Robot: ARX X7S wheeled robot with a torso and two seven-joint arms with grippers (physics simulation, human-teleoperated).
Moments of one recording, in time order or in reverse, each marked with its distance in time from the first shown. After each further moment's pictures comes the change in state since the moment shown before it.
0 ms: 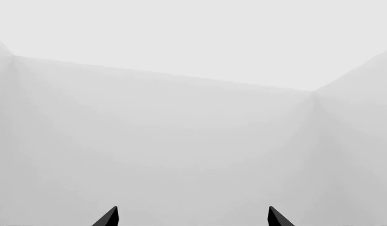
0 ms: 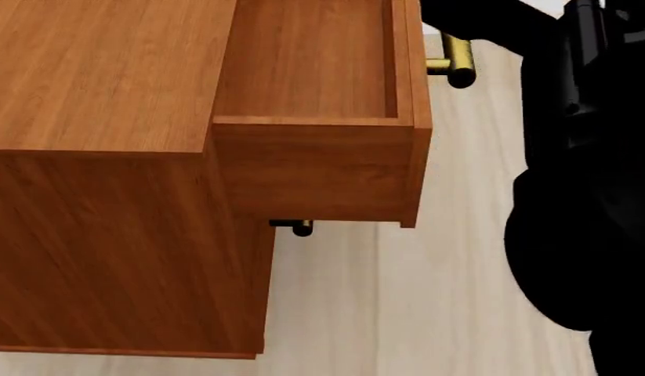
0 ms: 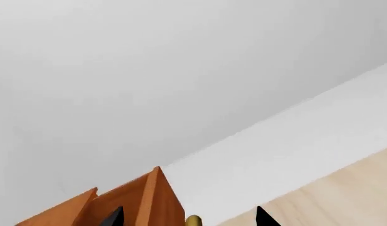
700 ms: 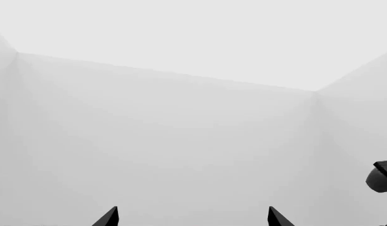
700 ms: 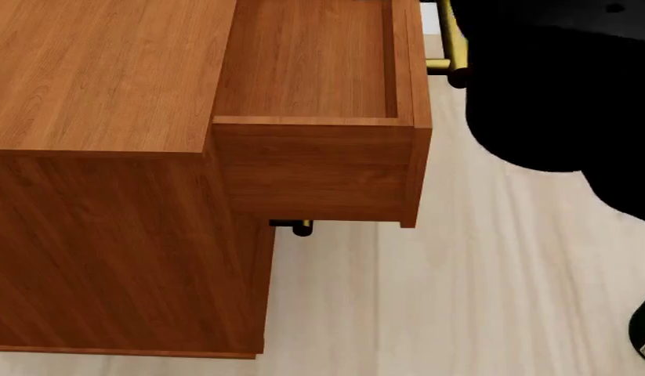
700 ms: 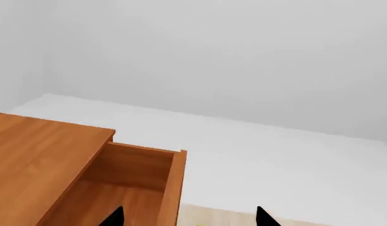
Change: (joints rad) left arm 0.031 -0.002 0.002 -0.028 0.022 0.042 0.019; right arm 0.573 -0.101 -0.269 0.260 0.091 0.630 -0.097
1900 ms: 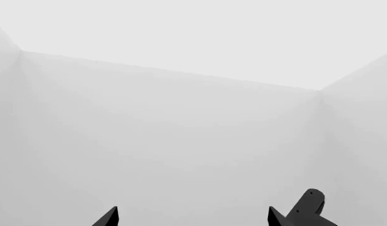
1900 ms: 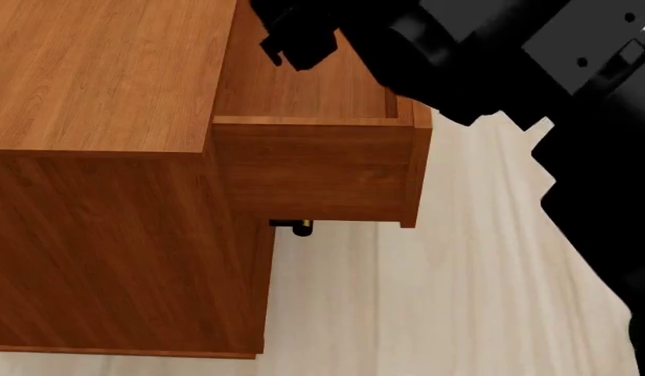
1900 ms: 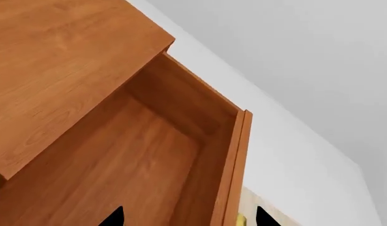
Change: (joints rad) left arm 0.024 -0.014 0.000 -0.015 0.009 0.033 0.003; right arm 0.216 -0.330 -0.411 0.494 -0.318 0.203 -0.503
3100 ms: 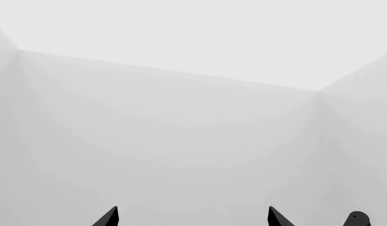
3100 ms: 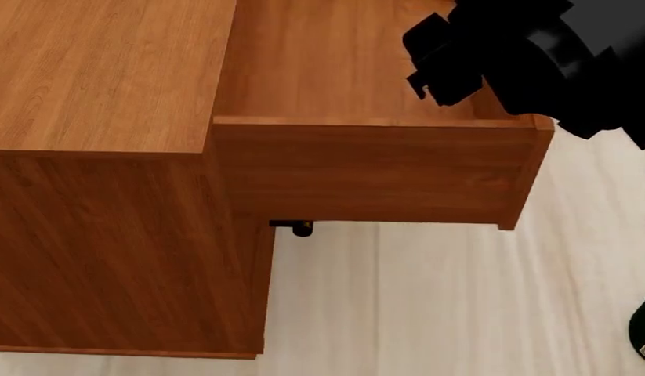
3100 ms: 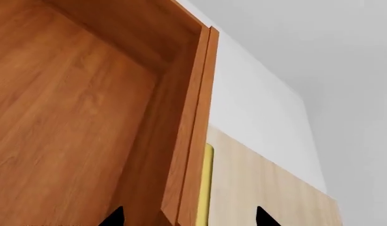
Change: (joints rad) left arm -0.018 0.006 0.020 -0.006 -0.001 0.001 -0.005; right arm -0.018 0.152 -0.041 -0.001 -0.010 0.149 0.076
